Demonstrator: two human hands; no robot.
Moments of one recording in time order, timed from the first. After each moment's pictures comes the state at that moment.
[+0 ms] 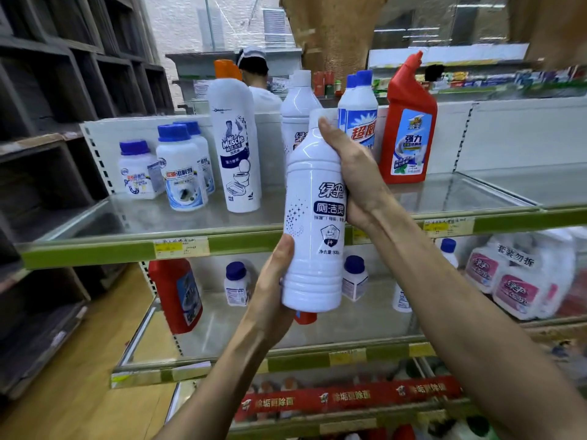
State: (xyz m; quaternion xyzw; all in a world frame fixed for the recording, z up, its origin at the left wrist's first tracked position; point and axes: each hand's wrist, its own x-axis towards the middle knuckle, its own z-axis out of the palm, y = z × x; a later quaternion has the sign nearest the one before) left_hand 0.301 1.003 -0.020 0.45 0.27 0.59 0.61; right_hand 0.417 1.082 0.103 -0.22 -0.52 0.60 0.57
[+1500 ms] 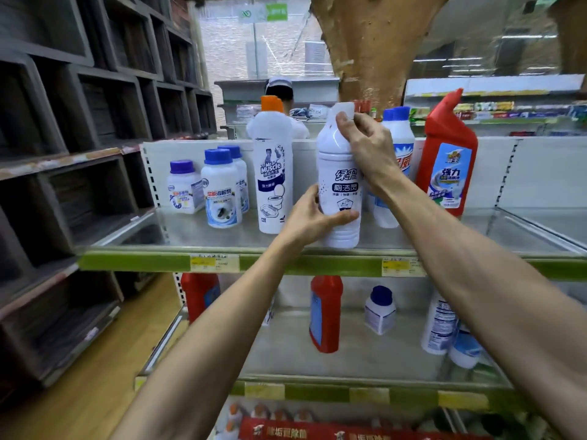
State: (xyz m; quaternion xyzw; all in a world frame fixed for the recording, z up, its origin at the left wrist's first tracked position) left_hand 0.276 1.130 0.058 0.63 0.48 0.53 0.30; right_hand 0.401 1.171 0.153 -0.29 -0.67 0.30 0.61
